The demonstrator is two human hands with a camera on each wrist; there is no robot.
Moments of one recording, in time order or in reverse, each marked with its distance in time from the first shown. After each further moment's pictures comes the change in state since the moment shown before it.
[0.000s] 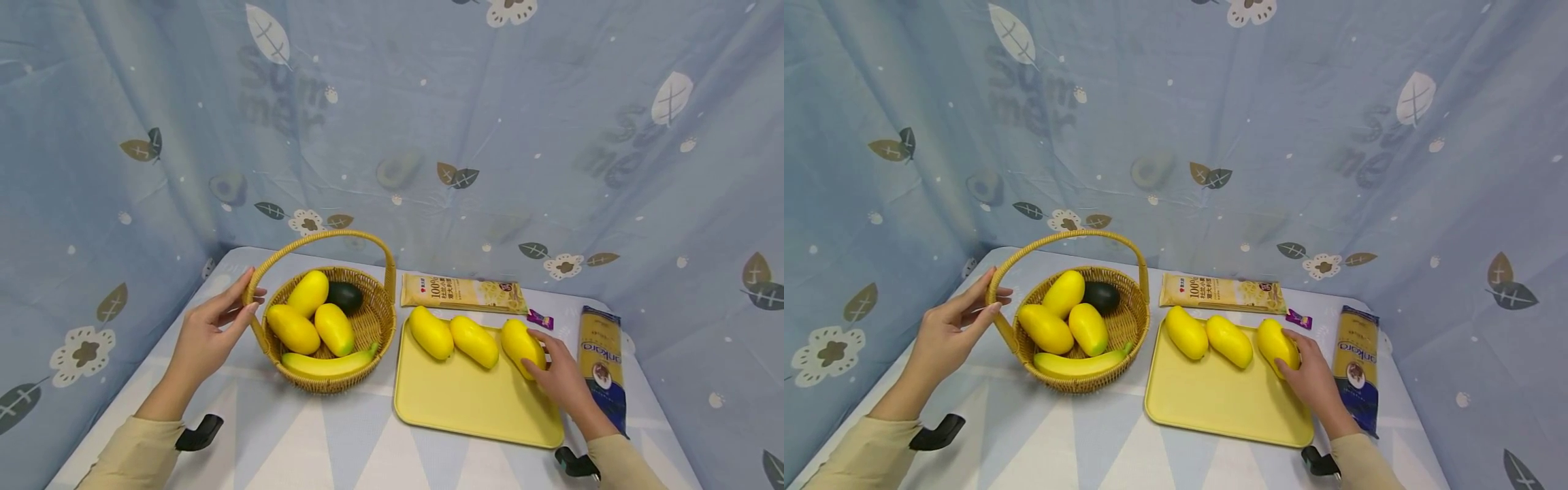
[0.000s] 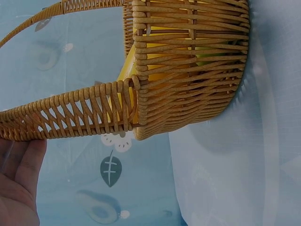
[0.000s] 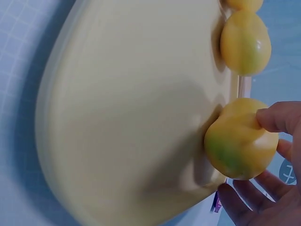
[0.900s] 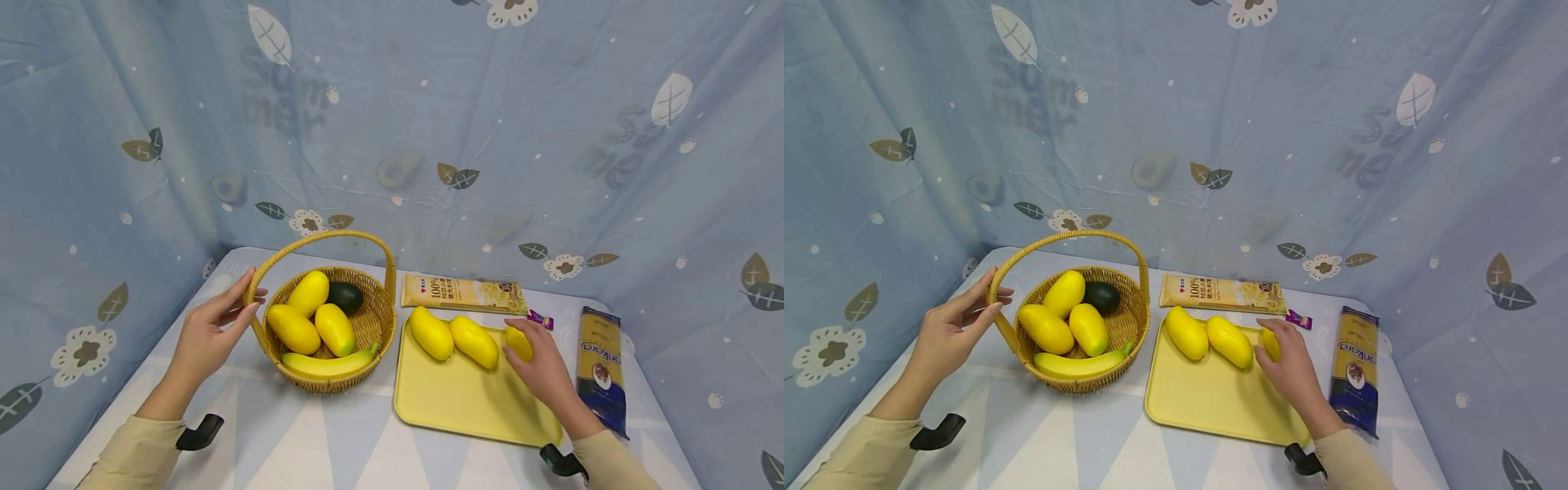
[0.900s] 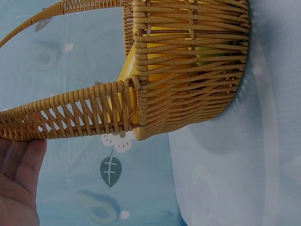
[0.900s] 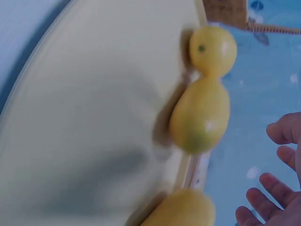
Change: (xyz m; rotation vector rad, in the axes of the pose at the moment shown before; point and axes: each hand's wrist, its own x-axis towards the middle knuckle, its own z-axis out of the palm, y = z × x) left_hand 0.000 -0.001 0.000 0.012 0.002 0.003; right_hand -0.003 -0.050 0.004 0.004 0.175 -0.270
